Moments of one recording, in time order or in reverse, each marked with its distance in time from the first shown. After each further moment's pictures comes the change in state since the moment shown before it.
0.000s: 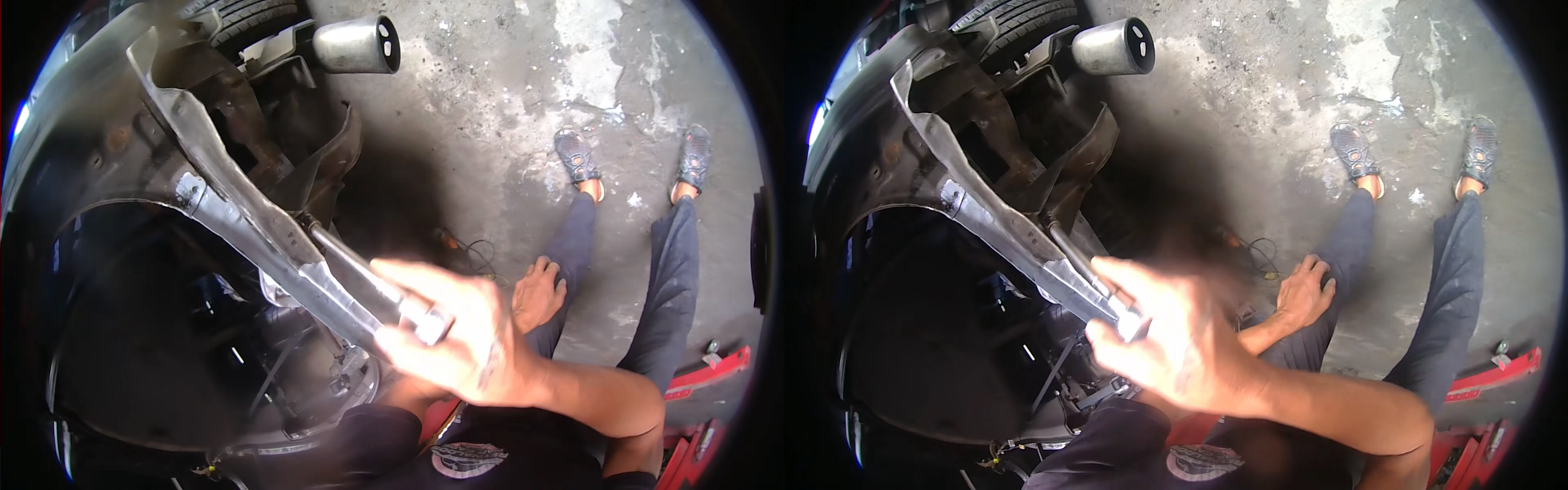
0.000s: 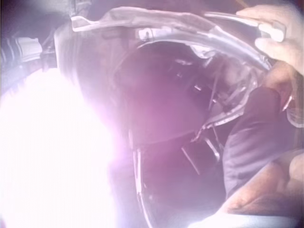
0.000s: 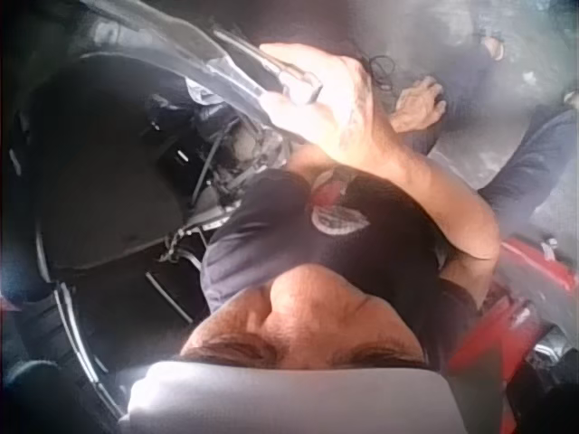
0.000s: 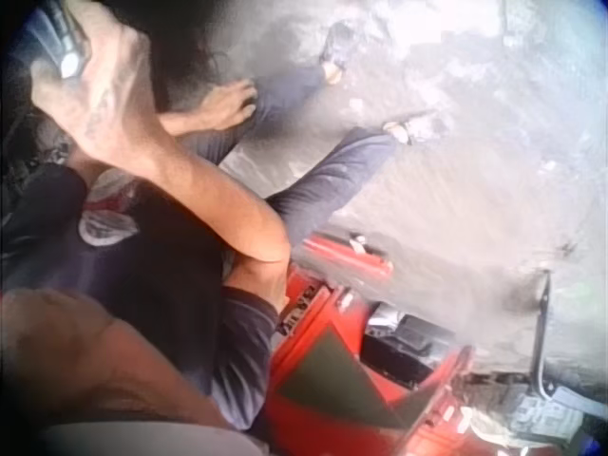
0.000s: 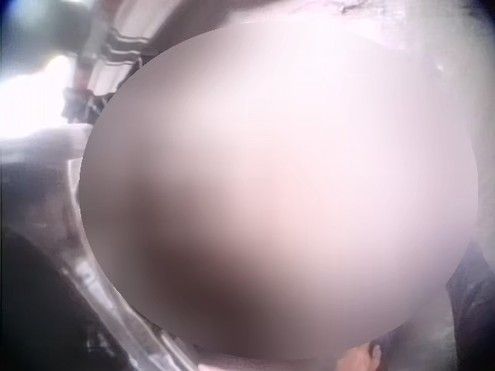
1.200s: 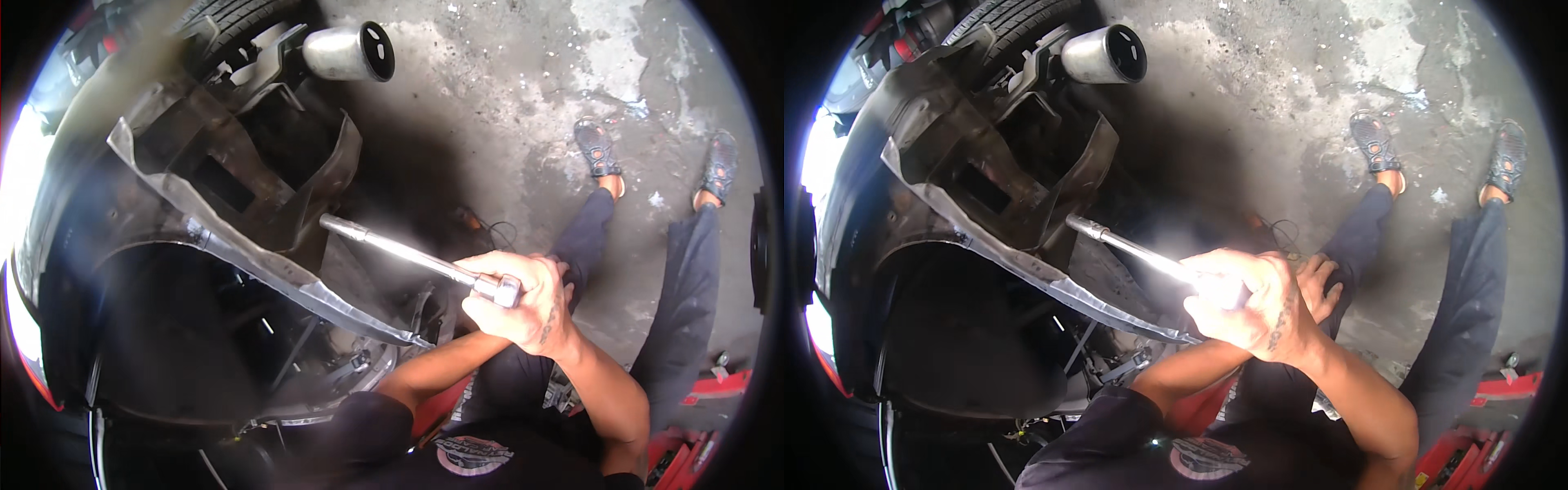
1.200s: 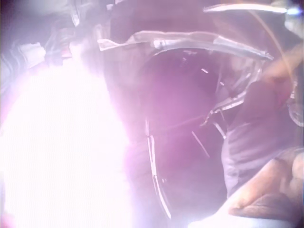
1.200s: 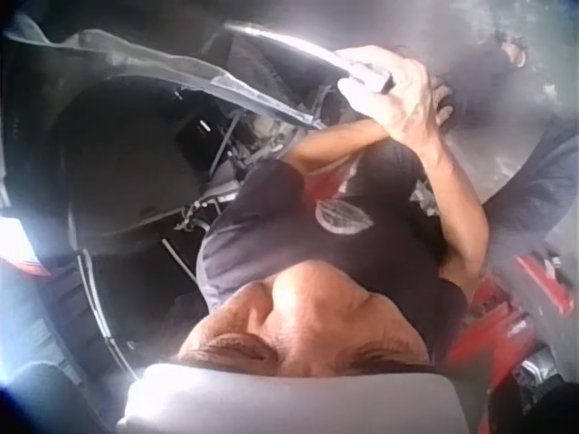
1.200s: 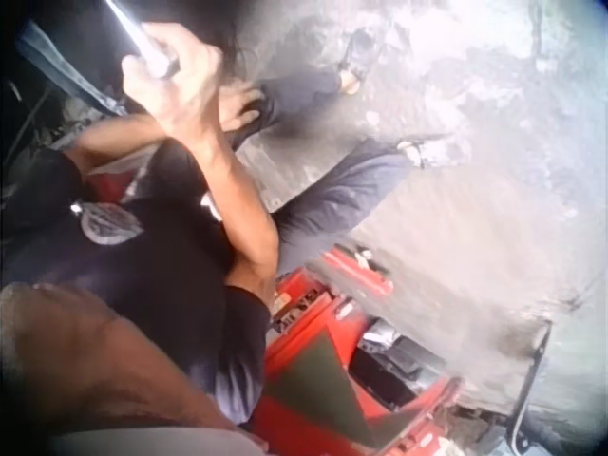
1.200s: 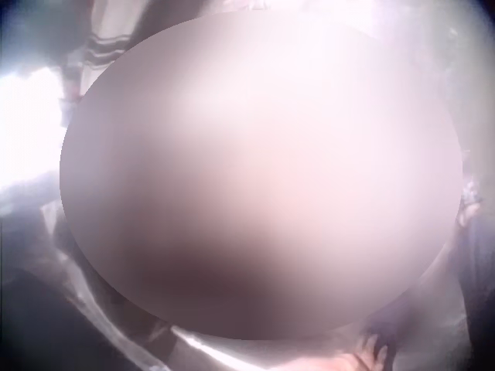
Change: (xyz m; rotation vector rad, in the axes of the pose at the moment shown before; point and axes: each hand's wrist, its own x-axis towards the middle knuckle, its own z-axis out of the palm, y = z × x) left_hand 0.012 0.043 -0.039 0.228 0.116 0.087; right_hand 0.008 0.029 -0.106 -0.121 -0.013 0.025
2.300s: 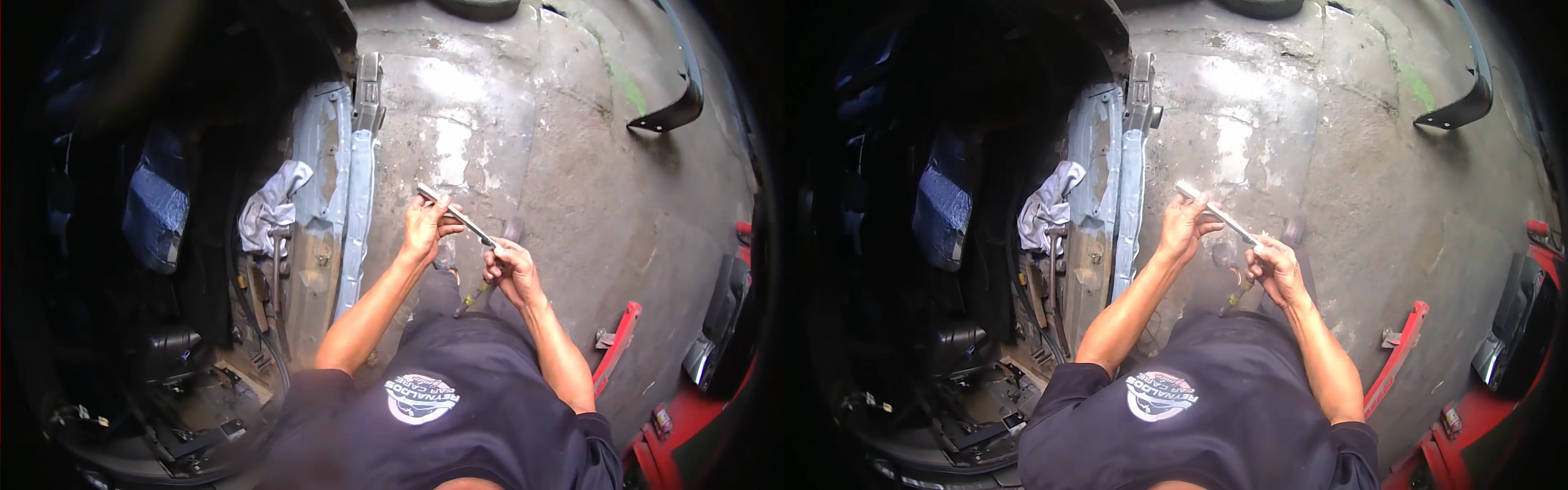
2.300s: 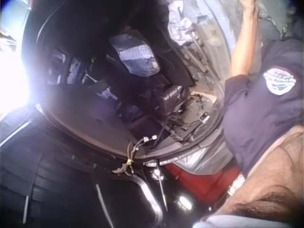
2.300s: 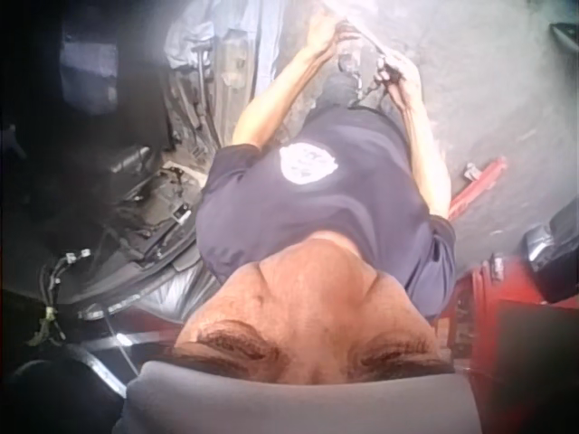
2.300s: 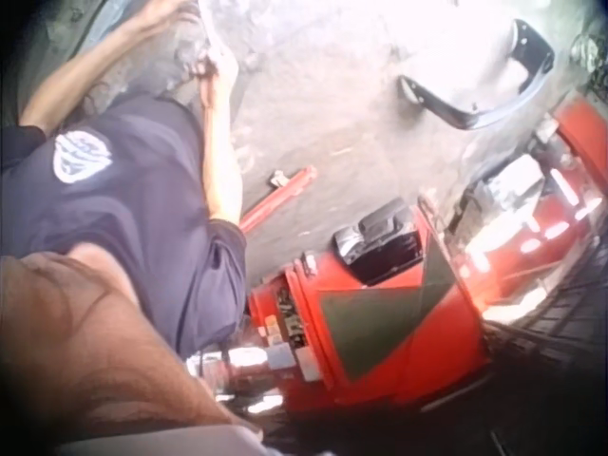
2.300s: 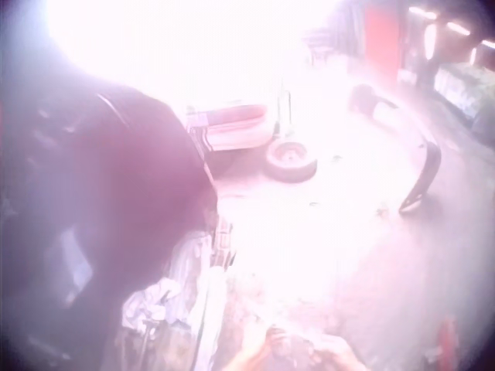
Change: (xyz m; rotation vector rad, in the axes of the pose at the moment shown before) left_hand -0.336 -0.027 -0.127 -1.742 0.019 0.603; right_hand -0.385 -0.014 0.258 0.129 0.352 -0.156
